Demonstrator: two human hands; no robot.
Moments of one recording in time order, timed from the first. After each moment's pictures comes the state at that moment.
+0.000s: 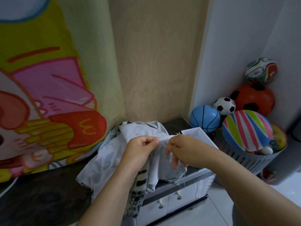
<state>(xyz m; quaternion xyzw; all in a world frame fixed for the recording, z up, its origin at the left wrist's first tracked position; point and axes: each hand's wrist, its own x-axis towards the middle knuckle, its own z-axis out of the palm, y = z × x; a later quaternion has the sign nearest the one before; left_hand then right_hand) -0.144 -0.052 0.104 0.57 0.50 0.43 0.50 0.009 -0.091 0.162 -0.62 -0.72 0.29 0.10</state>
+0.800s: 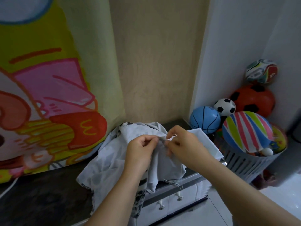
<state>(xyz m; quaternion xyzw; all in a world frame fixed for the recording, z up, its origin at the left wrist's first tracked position) -0.136 -0.057 0.104 0.55 0.50 0.49 0.45 0.002 -0.086 0.141 -0.65 -0.65 0.26 0.30</state>
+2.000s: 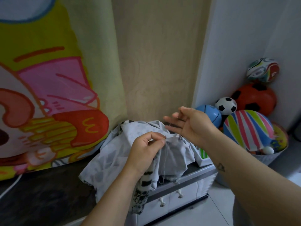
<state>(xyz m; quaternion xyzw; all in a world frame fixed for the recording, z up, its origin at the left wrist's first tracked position) -0.140 -0.069 0.115 0.59 0.41 0.48 0.50 0.012 -0.052 0.172 -0.42 -0.28 0.61 0.61</state>
